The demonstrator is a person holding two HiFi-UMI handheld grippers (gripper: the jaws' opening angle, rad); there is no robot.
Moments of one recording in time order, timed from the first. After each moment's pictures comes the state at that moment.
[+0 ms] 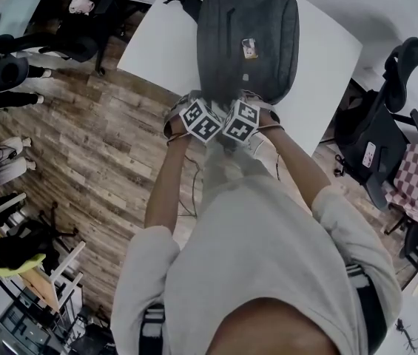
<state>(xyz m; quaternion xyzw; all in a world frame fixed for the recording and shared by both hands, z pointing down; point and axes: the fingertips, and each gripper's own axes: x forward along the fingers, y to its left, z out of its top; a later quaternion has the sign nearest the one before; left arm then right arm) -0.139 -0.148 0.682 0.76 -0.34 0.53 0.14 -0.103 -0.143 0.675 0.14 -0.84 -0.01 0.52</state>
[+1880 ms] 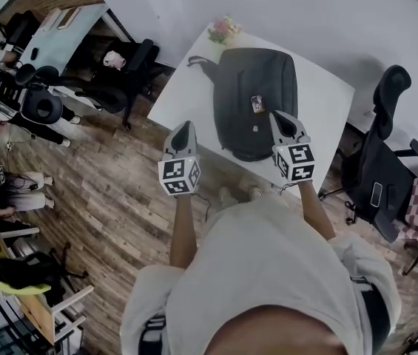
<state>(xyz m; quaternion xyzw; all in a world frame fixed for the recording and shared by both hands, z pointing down) -0.231 -0.160 0.446 0.76 -0.64 0.07 0.10 -0.005 -0.204 0.433 0.46 -0.88 0.06 0.11</state>
